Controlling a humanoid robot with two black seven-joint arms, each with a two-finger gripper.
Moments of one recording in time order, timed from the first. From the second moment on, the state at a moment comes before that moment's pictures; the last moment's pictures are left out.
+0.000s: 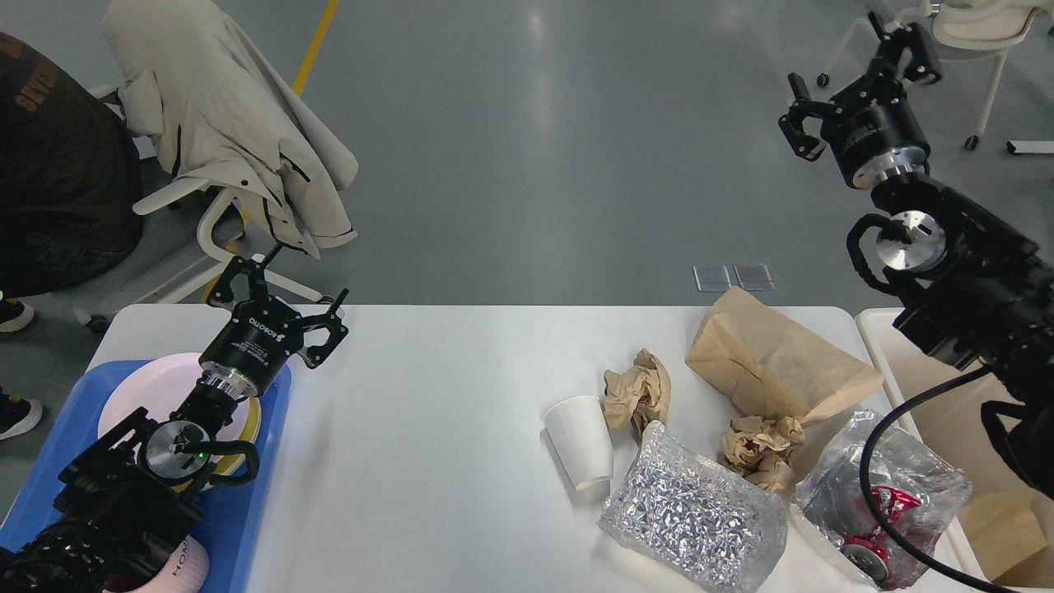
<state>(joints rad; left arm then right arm) -0.59 0.19 -1.02 -0.39 -0.04 -0.78 -0.10 1.18 -0.24 0.16 0.20 0.28 0.48 0.36</state>
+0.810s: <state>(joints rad) -0.59 0.19 -1.02 -0.39 -0.04 -0.78 -0.10 2.35 -0.22 -1.47 1.52 -0.32 0.64 0.28</state>
